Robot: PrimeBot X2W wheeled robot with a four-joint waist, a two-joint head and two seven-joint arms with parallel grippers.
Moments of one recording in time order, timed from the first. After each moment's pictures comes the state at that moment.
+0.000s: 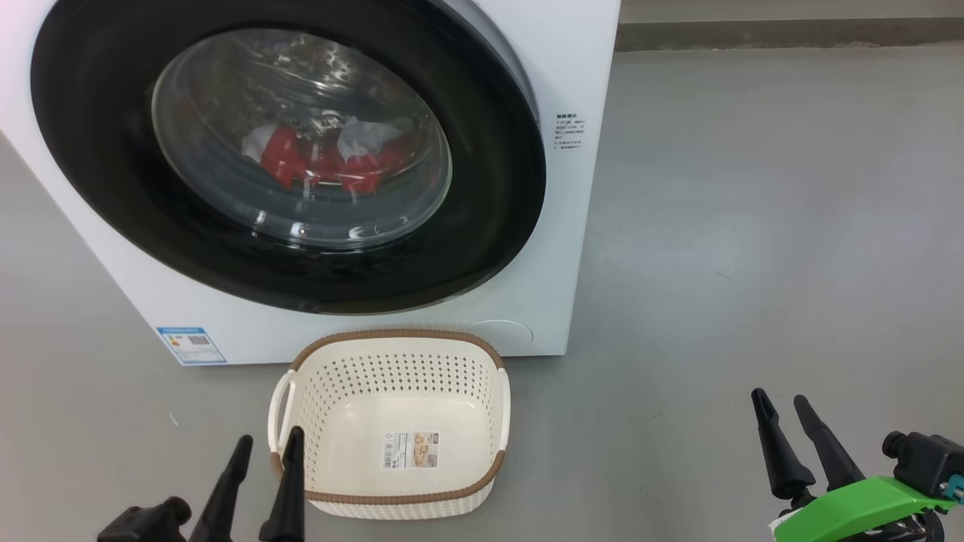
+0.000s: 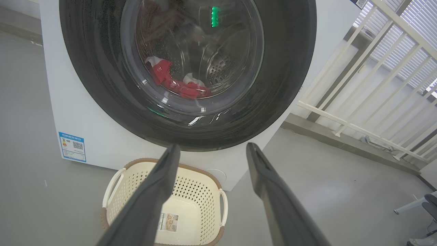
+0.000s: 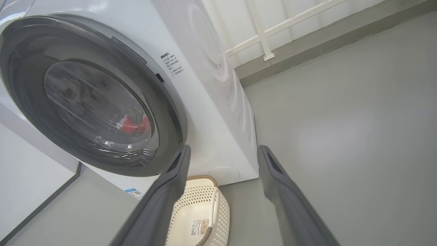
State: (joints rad) left arm 0.03 0.06 -0.04 0.15 -0.52 -0.08 -0.14; right arm 0.02 -0.13 0.02 0.27 0.73 0.13 -0.14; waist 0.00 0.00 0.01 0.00
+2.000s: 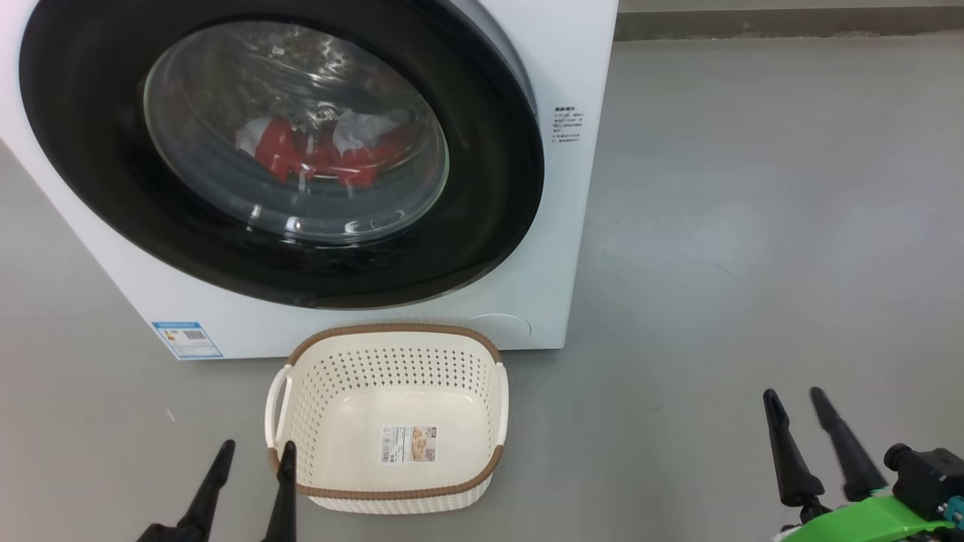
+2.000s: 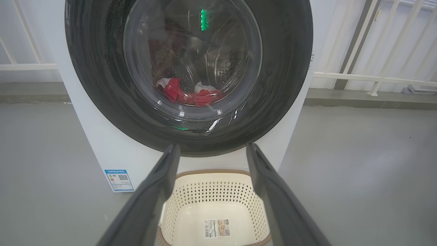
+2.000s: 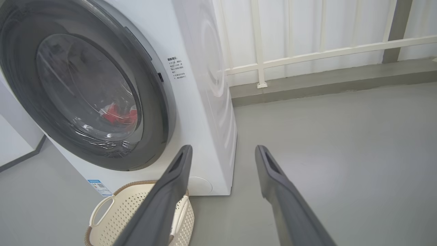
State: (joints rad) left arm 0.04 0.05 0.02 0.19 -0.16 -0.11 -0.25; right arm 0.06 -0.12 -0.02 0.22 0.46 0.13 -0.25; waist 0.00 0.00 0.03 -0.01
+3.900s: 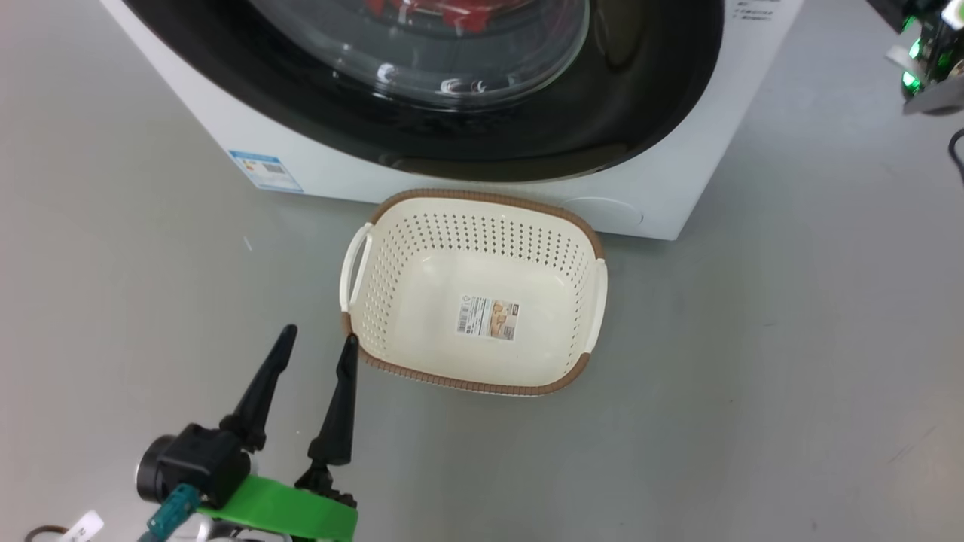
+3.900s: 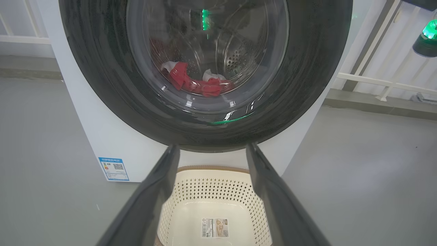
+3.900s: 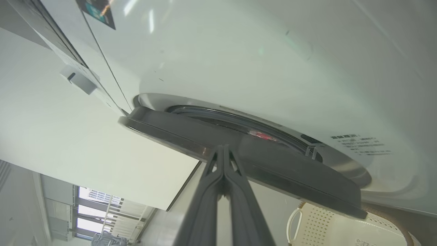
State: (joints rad) left arm -0.16 0.04 -0.12 0.16 -0.24 -0.12 -0.25; right arm -1.08 -0.41 0.28 0.64 1.70 0.13 0.53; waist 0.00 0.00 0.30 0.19
